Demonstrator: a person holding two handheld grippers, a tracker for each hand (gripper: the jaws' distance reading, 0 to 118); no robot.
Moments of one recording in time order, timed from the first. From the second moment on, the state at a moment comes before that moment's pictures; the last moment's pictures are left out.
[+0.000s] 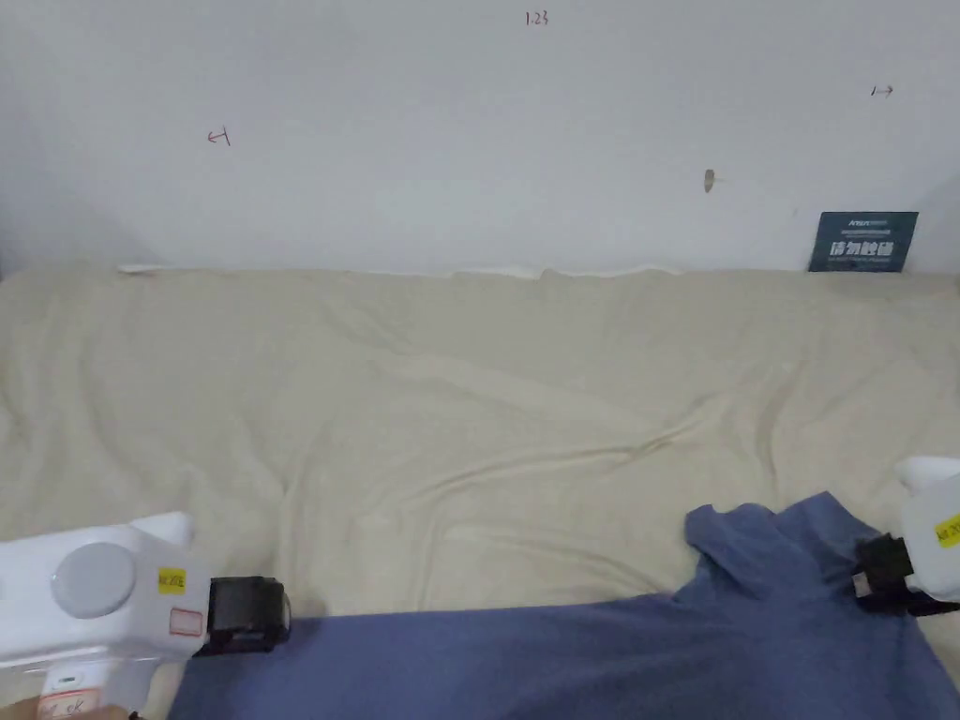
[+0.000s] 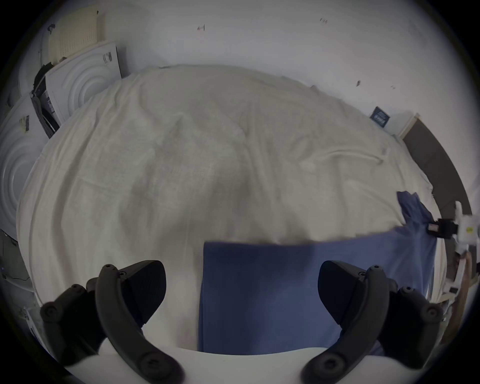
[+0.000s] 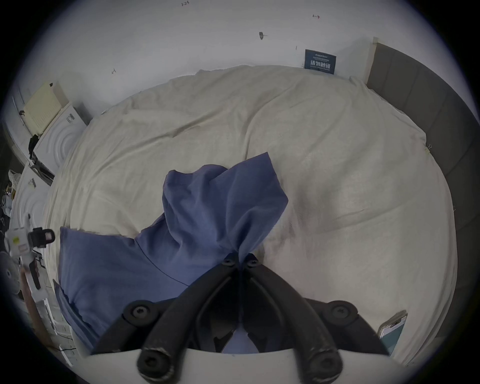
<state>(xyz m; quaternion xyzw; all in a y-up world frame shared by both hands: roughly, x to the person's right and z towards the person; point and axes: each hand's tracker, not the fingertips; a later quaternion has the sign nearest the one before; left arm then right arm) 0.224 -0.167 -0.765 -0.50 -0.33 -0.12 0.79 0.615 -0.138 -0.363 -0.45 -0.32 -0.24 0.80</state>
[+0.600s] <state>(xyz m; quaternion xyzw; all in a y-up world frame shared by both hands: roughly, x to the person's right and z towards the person) 0.243 -0.164 -0.750 -0.47 -0.33 -0.21 0.79 0.595 -0.105 -0.357 -0.43 -0.31 -0.24 0.81</state>
